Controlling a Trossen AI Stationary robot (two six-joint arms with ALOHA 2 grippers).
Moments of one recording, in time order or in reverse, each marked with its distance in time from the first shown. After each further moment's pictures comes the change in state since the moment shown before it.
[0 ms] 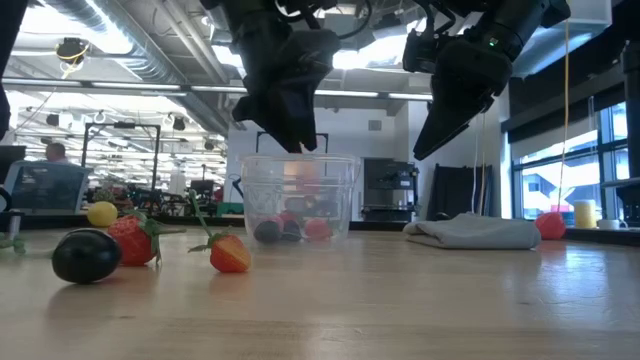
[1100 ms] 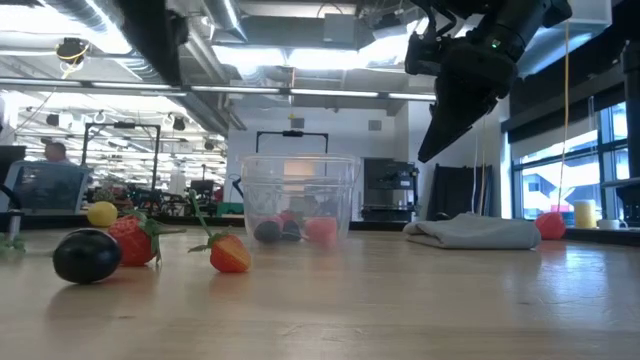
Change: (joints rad) left arm -0.386 -0.282 -0.118 -0.238 -0.059 -0.082; right arm 0.000 0.000 0.000 -0.026 -0.002 -0.007
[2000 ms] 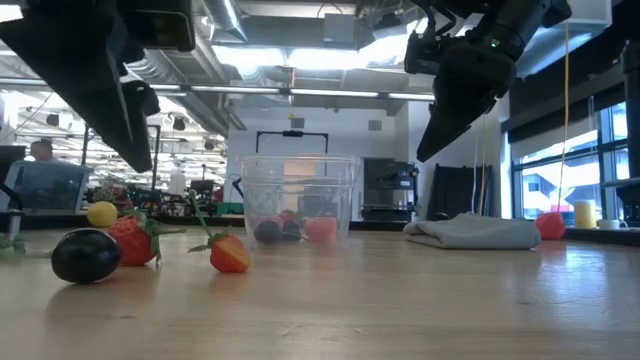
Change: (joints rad) left arm -0.101 0.000 -0.368 0.491 -0.022 -0.079; right arm 0.000 0.000 0.000 0.009 0.000 0.005
